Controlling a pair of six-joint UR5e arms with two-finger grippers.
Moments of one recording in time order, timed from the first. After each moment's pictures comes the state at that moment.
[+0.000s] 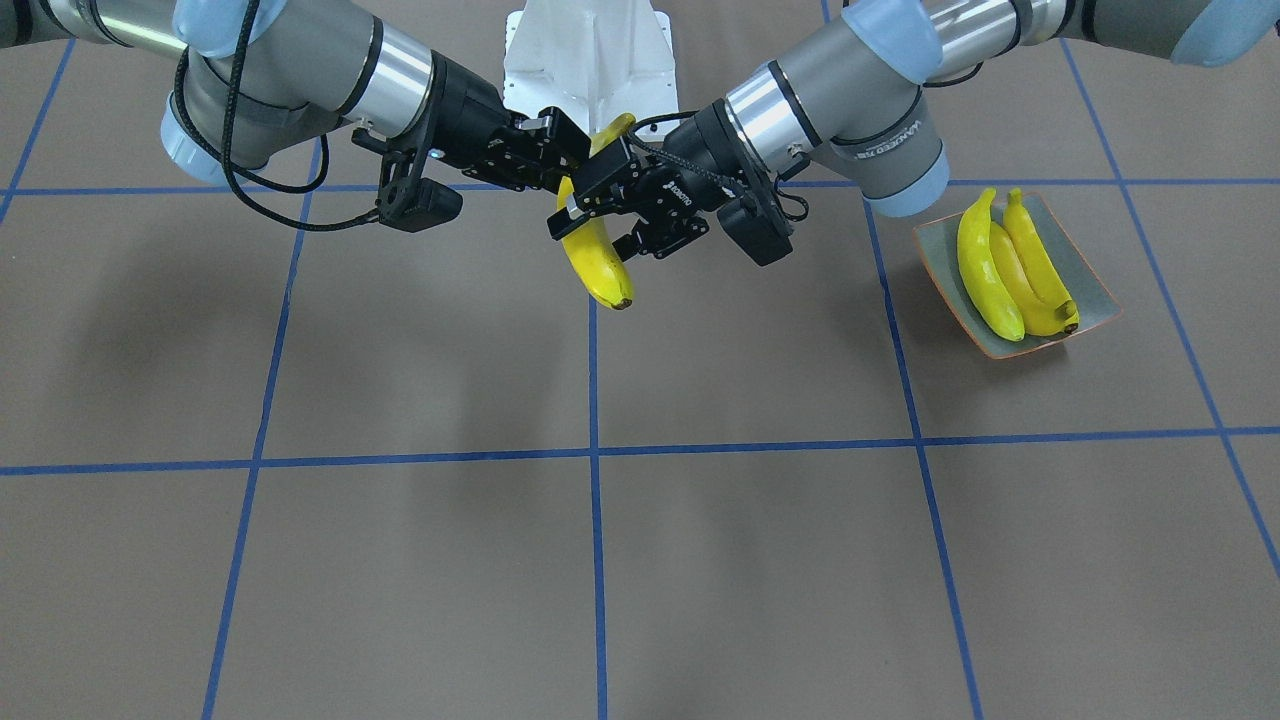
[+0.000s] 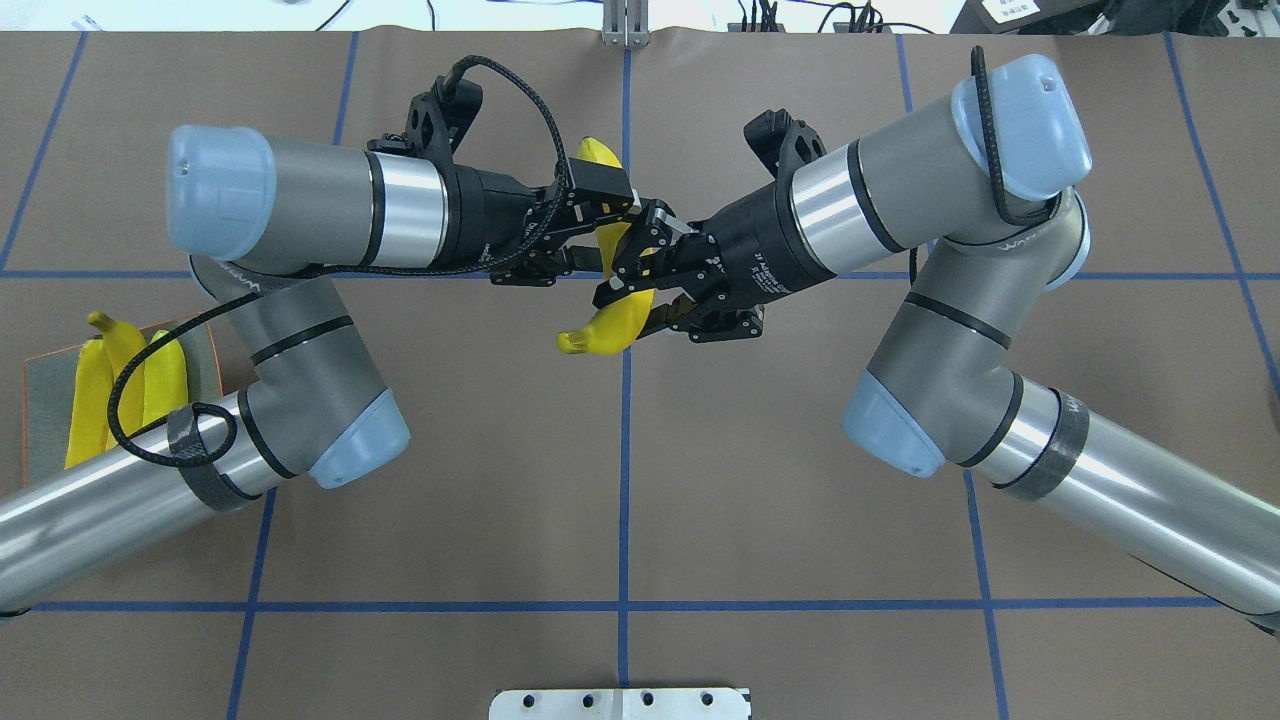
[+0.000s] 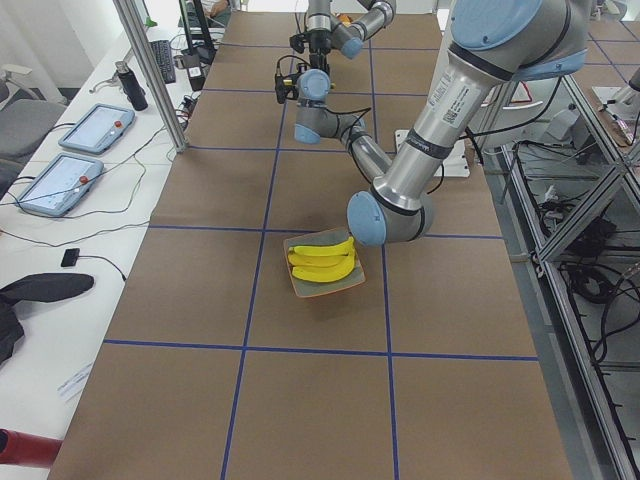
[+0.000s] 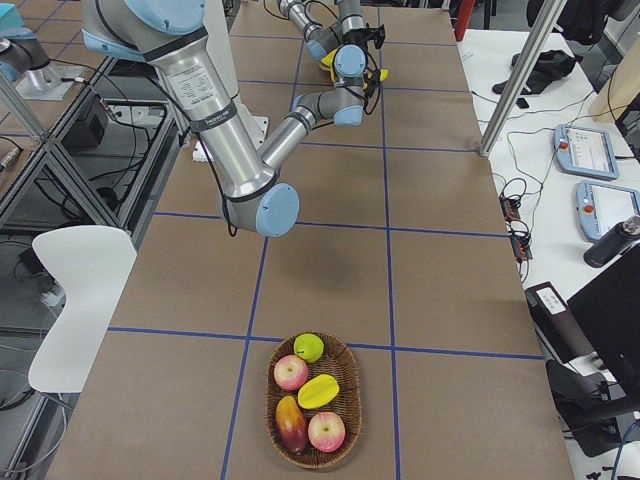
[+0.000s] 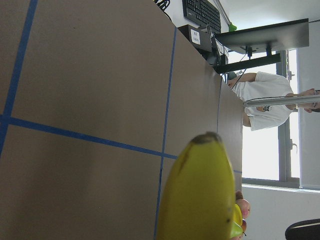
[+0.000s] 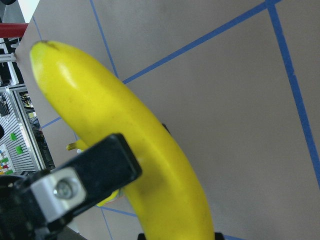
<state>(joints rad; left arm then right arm) -0.66 -2.22 -1.59 -2.69 -1.98 -1.78 0.71 -0.97 1.72 -0.70 2.30 1.92</state>
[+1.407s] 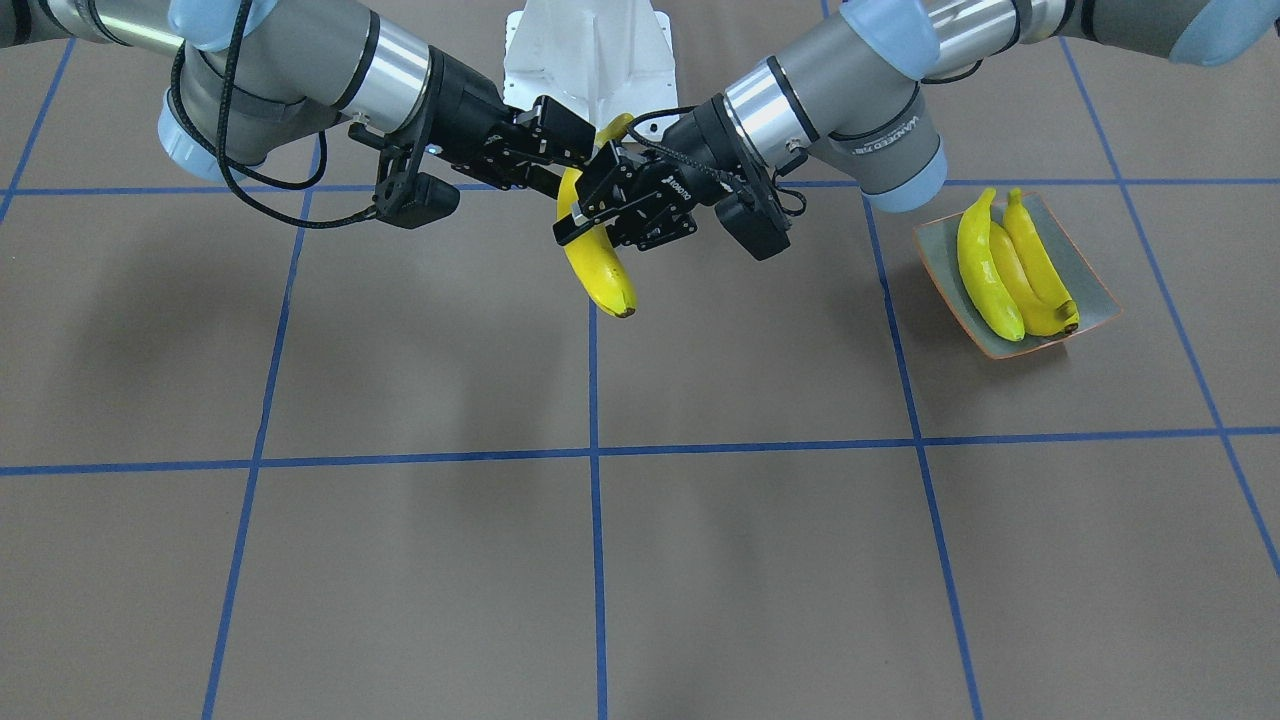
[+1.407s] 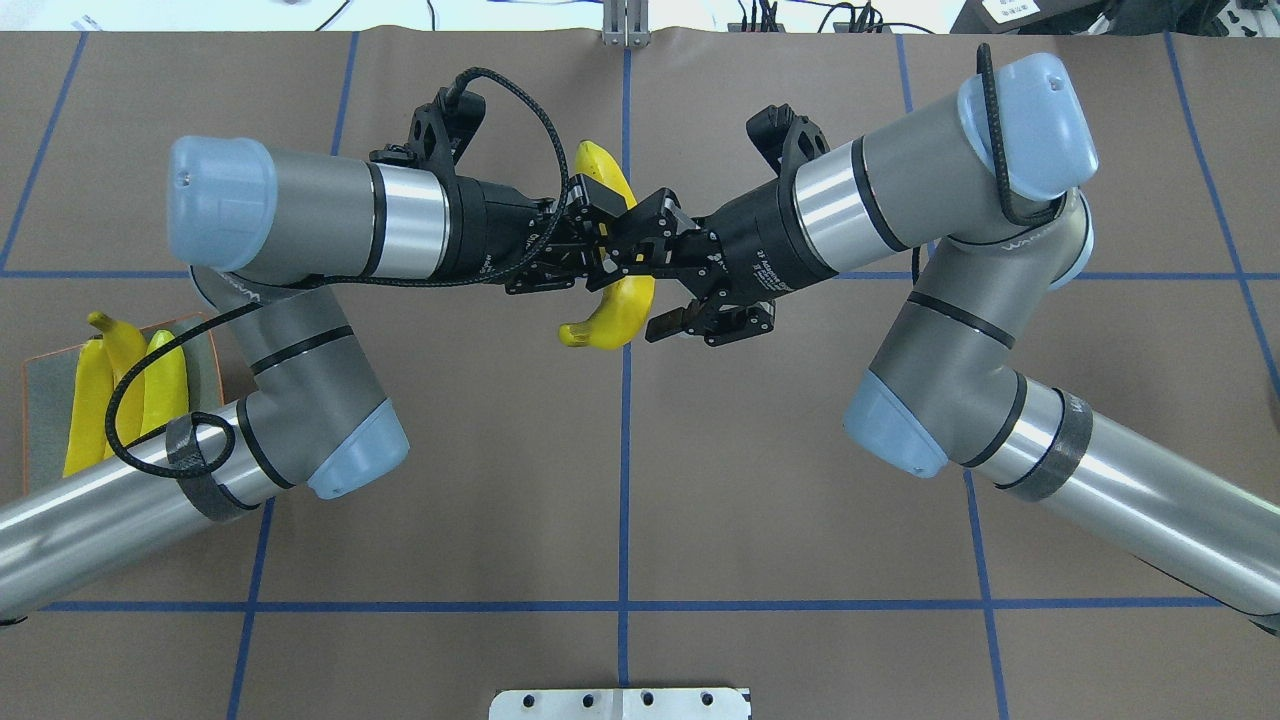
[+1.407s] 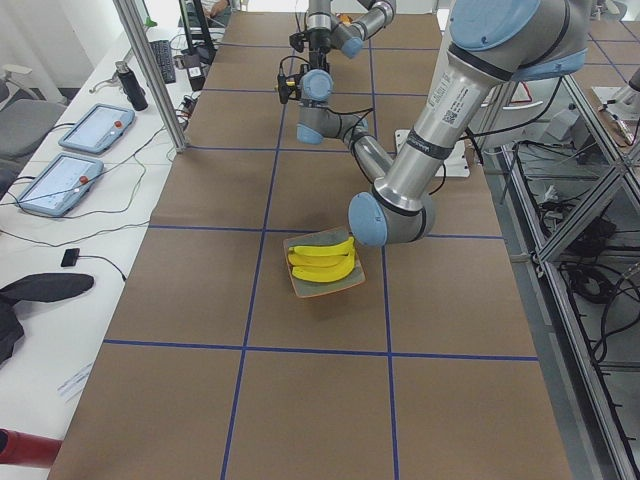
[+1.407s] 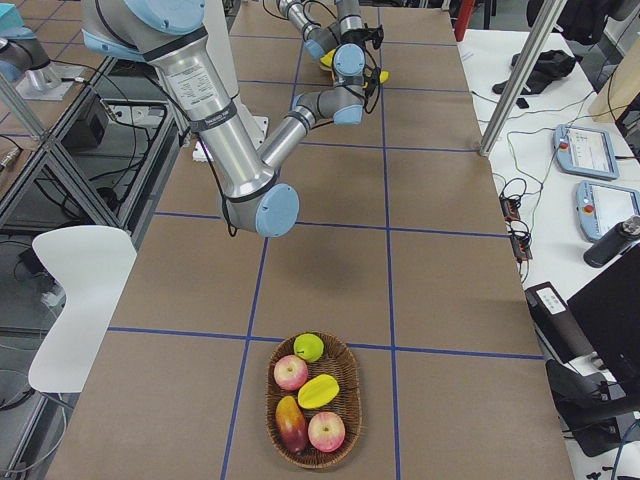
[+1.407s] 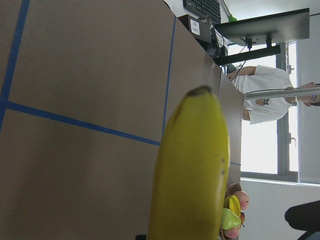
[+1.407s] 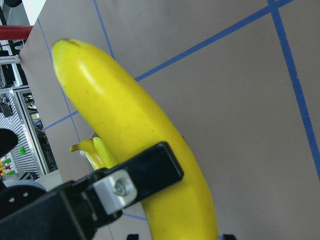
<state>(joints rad) -0.66 -2.21 -1.61 -2.68 -1.98 -1.79 0.71 -0.98 1.74 -0.70 2.29 1.91</state>
